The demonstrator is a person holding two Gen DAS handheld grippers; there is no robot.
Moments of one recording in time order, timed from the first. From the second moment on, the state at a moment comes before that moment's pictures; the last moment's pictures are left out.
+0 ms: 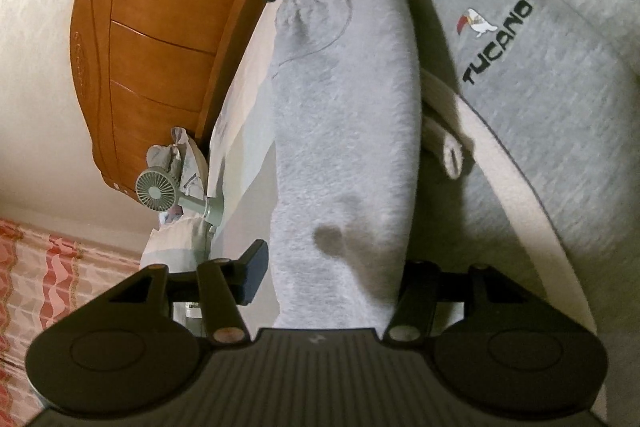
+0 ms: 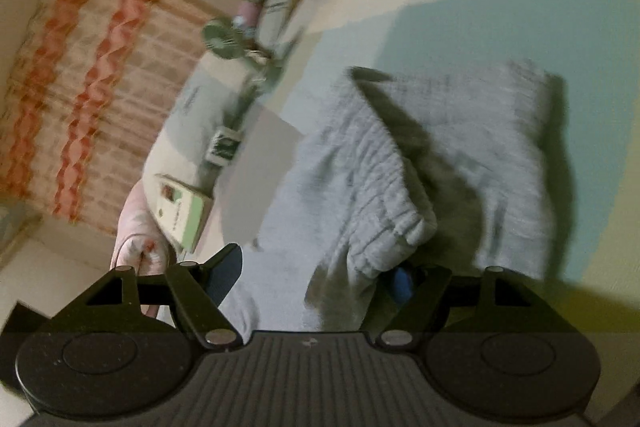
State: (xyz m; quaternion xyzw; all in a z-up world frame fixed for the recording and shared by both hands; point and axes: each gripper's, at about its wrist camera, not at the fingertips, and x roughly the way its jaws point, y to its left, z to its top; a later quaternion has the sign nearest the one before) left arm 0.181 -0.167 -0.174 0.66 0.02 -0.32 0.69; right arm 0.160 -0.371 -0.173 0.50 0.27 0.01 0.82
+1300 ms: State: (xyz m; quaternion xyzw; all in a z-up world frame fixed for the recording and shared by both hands) left arm 0.155 -0.105 -0.140 0.75 0.03 -0.25 0.61; right arm 0.154 -0.385 -0.136 0.36 0.29 -0.02 0.89
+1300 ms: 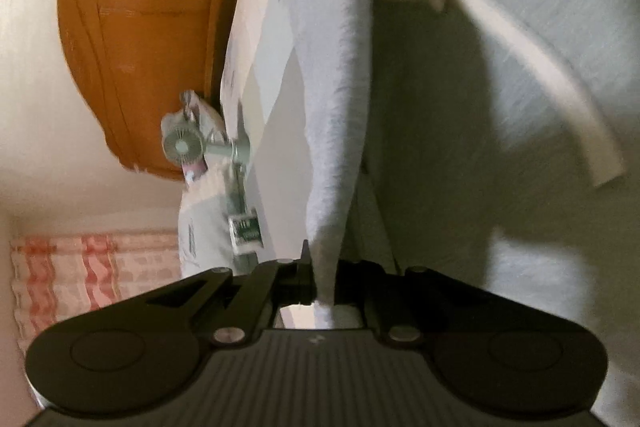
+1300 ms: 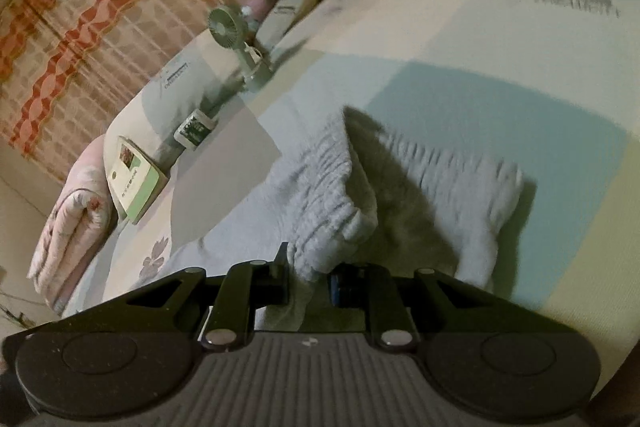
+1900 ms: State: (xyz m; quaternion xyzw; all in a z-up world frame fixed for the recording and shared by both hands) left arm 0.068 -0.142 -0.158 0.76 0.03 -0.33 0.56; right arm 0.147 -0.436 -0.142 0.34 0.32 -0.02 0.88
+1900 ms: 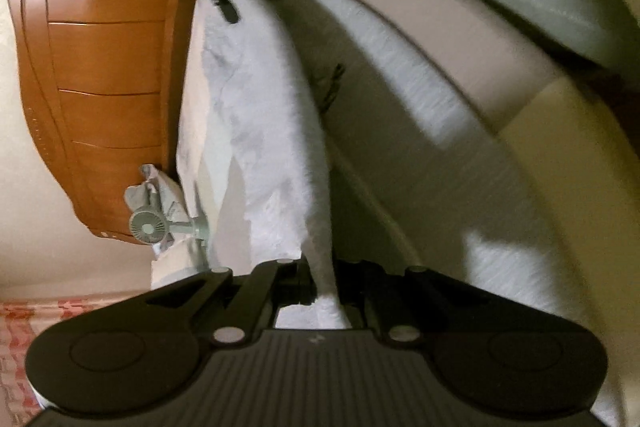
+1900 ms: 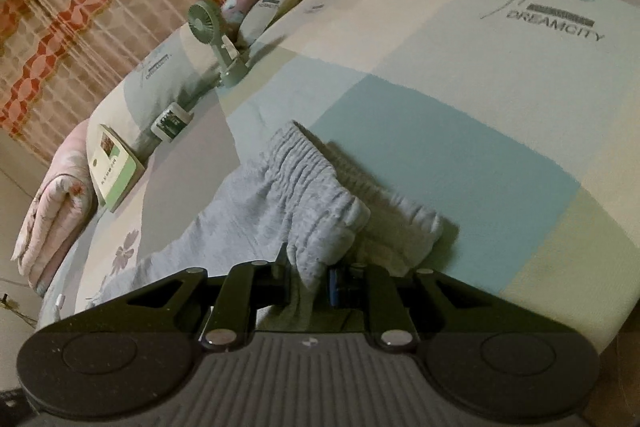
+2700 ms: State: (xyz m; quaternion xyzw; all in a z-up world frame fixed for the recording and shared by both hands) left arm 0.070 -0.160 -0.172 0.71 0.10 -0.35 0.61; right arm 0.098 -0.429 -0.168 0.47 0.33 0.04 0.82
